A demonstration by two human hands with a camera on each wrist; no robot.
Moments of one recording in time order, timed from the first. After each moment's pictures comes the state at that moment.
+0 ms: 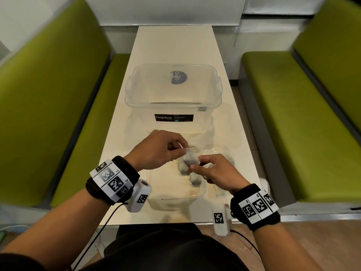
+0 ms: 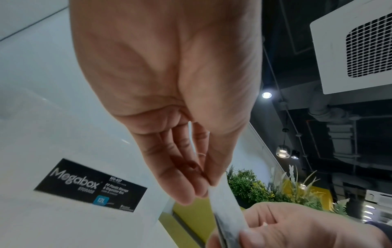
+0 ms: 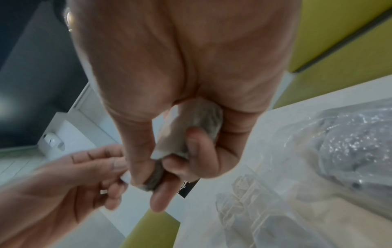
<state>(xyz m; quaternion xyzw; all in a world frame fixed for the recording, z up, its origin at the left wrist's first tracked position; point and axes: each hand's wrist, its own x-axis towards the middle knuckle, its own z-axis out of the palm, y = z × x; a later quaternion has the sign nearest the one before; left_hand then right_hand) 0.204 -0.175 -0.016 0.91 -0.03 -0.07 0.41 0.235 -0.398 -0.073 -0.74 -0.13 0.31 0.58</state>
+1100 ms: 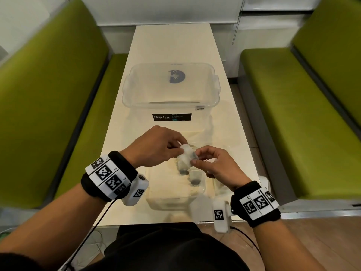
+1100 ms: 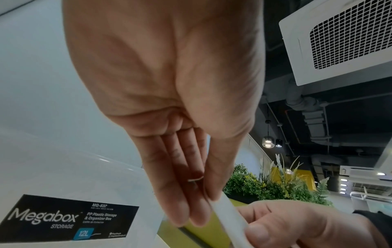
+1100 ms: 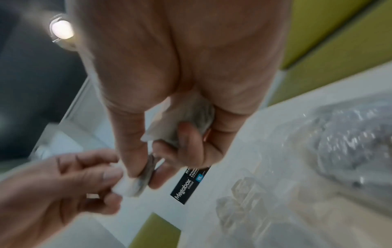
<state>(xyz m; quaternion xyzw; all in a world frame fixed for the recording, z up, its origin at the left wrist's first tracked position) 0.208 -0.180 0.002 0.94 -0.06 -0.10 0.32 0.241 -0.401 -0.072 -0.71 -0.07 0.28 0.64</state>
